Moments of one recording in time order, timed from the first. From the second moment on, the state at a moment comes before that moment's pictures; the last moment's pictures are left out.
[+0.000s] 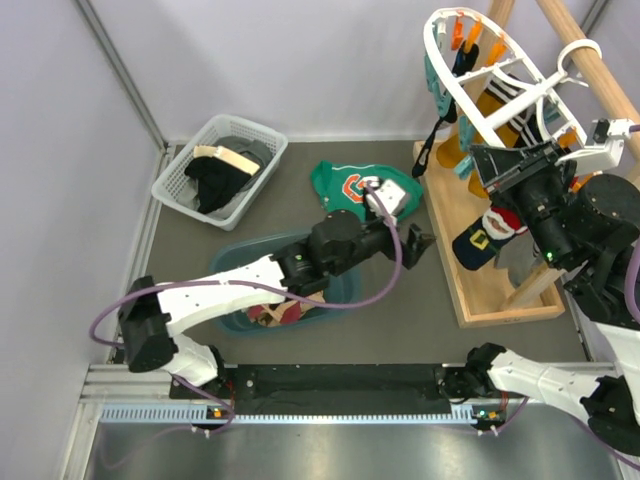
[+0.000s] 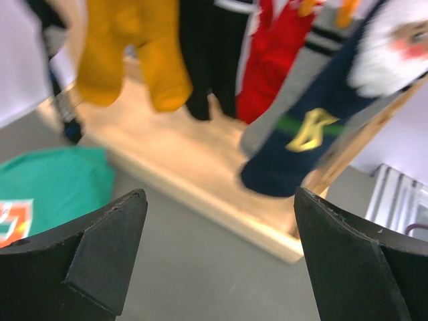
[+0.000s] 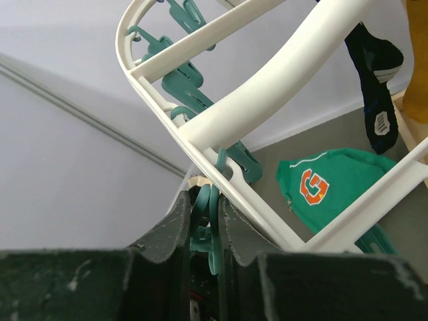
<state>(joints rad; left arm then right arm) -1.13 1.46 1.23 0.22 -0.15 -0.16 0.73 0.92 1.65 -0.68 0.53 0.74</state>
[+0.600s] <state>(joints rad) -1.21 1.88 1.57 0.30 -0.09 -0.12 0.73 0.88 1.62 -0.68 0.56 0.72</state>
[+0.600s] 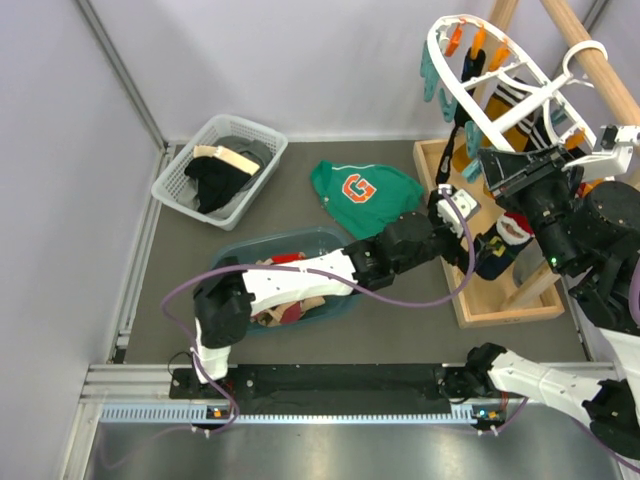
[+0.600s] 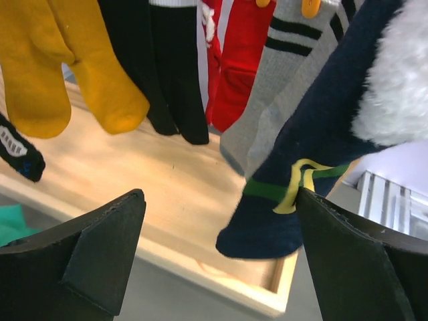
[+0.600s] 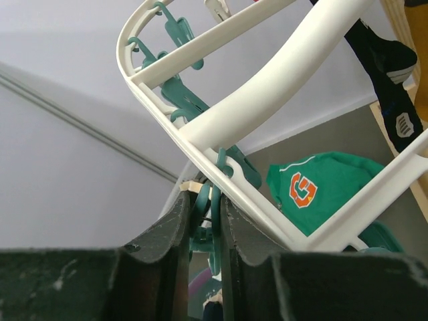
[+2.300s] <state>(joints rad) -1.39 1.69 1.38 0.40 -0.61 0.15 0.74 1.00 2.03 -1.35 0.66 0.54</state>
